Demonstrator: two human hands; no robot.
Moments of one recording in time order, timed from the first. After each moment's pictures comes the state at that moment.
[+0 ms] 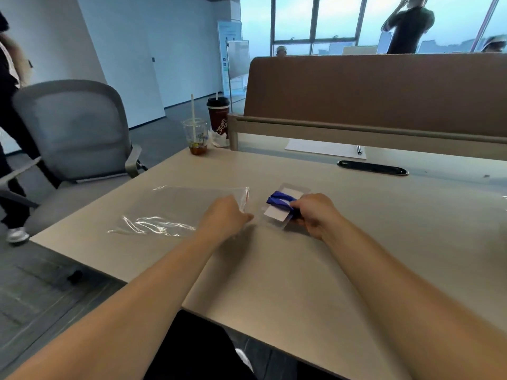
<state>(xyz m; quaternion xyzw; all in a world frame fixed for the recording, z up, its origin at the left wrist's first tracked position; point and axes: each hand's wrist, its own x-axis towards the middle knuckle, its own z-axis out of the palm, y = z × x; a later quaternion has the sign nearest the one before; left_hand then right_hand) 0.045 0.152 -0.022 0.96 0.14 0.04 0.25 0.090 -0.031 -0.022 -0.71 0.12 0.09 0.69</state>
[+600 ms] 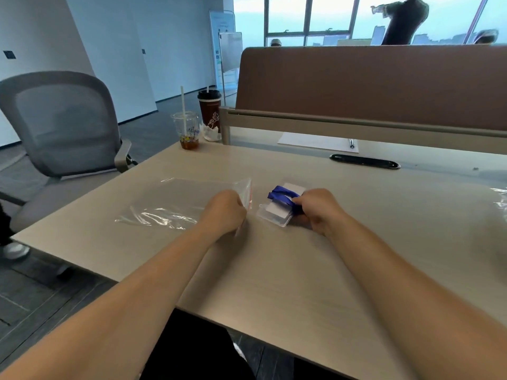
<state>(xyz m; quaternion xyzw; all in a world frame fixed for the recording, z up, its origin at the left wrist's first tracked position) 0.051 0.141 -0.027 0.96 0.09 0.05 0.27 0.093 -0.053 -0.029 -0.70 0.12 0.09 0.70</state>
